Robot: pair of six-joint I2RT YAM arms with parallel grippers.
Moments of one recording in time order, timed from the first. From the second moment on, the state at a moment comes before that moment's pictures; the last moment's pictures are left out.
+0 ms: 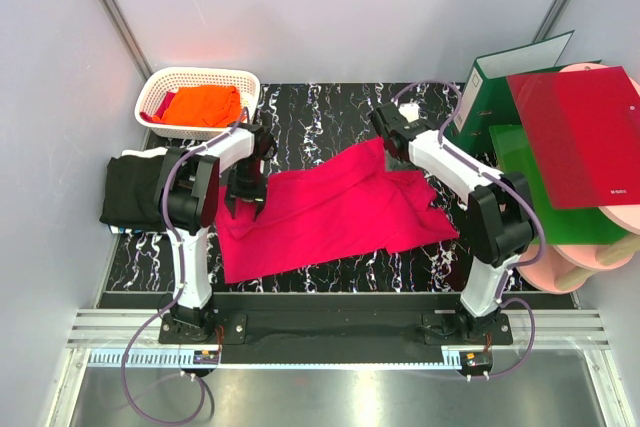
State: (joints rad) left arm -0.28 2.09 1.50 -1.18 -0.14 -0.31; right arm 0.47 1.82 1.47 -0.79 0.57 0.41
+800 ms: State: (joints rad) left arm -0.28 2.09 1.50 -1.19 -0.14 -0.30; right arm 0.47 2.02 1.45 -0.75 0.47 0.43
